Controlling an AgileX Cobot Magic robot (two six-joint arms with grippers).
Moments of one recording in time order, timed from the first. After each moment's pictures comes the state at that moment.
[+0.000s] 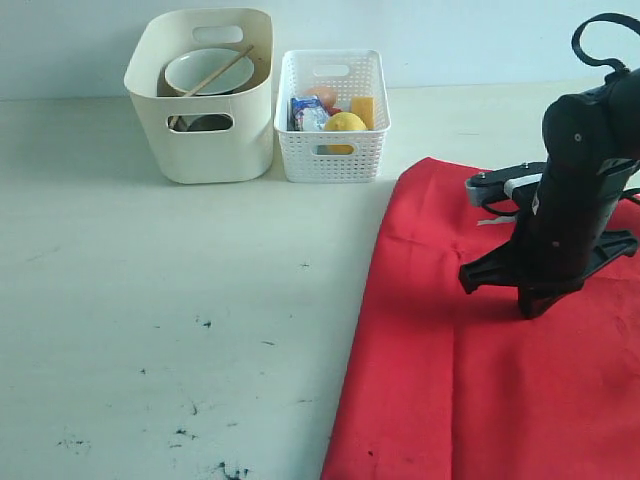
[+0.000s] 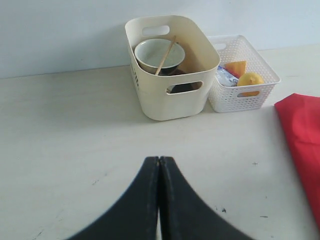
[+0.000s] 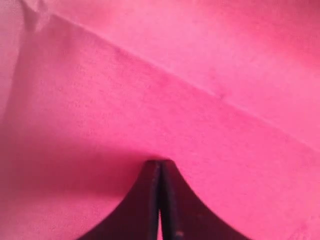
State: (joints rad) left arm -0.14 0.53 -0.75 -0.16 0.78 0.13; right arm 0.28 1.90 -0.93 -0.11 0.75 0.18
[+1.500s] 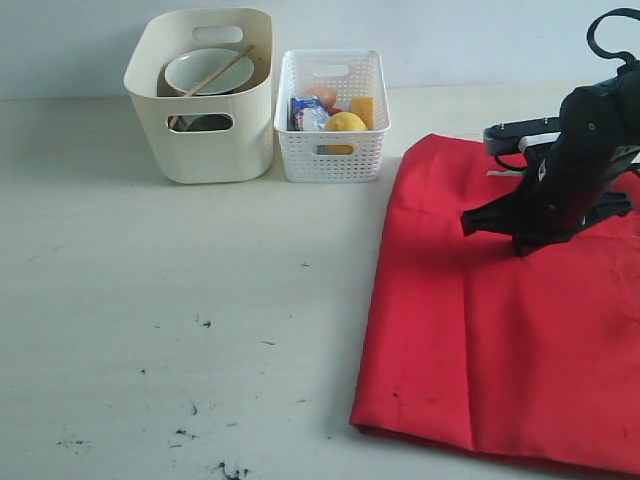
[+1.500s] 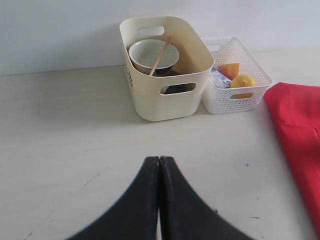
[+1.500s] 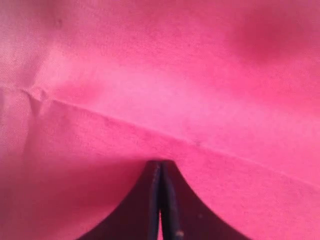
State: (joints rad) left arm -0.14 0.53 -0.75 -0.19 0.78 0.13; right arm 0.20 1.96 -1.01 -0.19 0.48 0.28
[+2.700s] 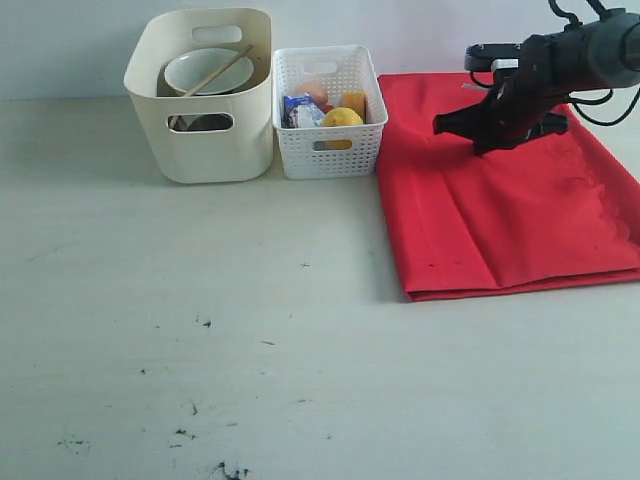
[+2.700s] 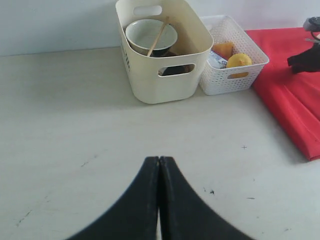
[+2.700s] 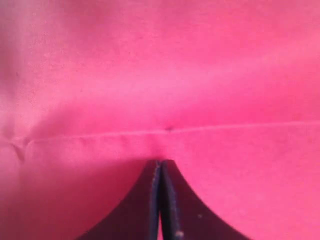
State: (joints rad) left arm -0.14 0.53 -0.75 -0.19 0.84 0.12; right arm 0.12 2.37 -1.67 -0.08 0.44 0.22
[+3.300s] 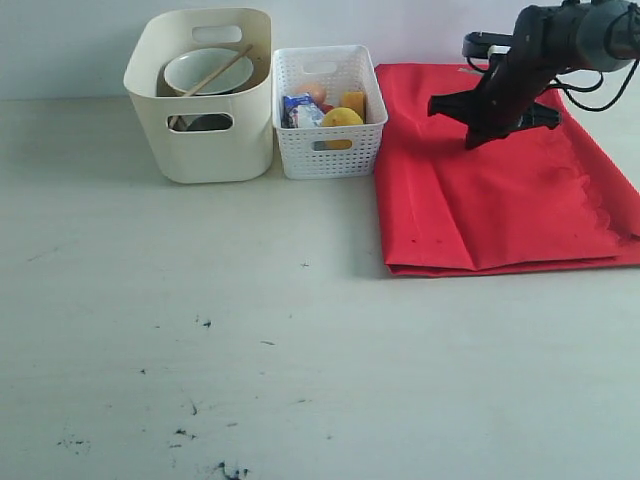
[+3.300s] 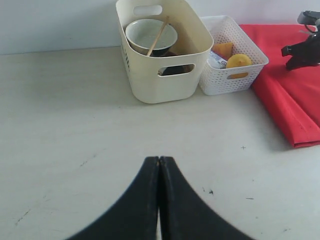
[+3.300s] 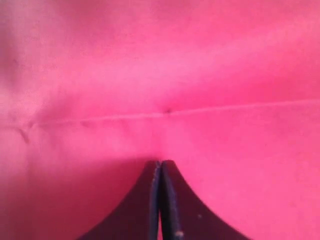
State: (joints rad) left arm -0.14 0.53 -0.75 -0.19 0.84 0.12; right arm 0.10 2.45 -1.92 0.02 0.67 0.21
